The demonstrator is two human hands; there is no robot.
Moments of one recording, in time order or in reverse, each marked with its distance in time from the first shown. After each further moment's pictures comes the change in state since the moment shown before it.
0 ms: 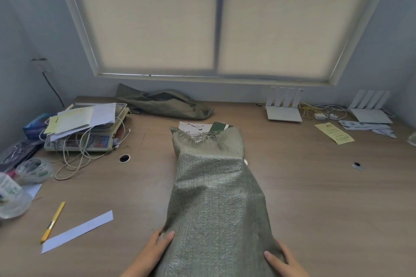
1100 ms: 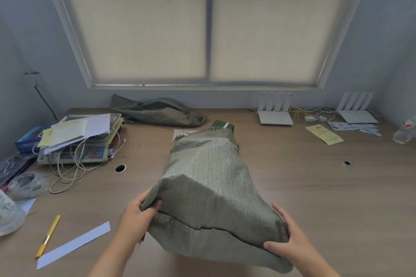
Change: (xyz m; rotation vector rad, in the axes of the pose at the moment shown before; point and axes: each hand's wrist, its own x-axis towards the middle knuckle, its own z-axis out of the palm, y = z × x) left_hand -0.052 0.125 -0.029 0.002 0.226 0.297; right_hand -0.023 -0.071 -0.017 -0.081 -0.094 -0.405
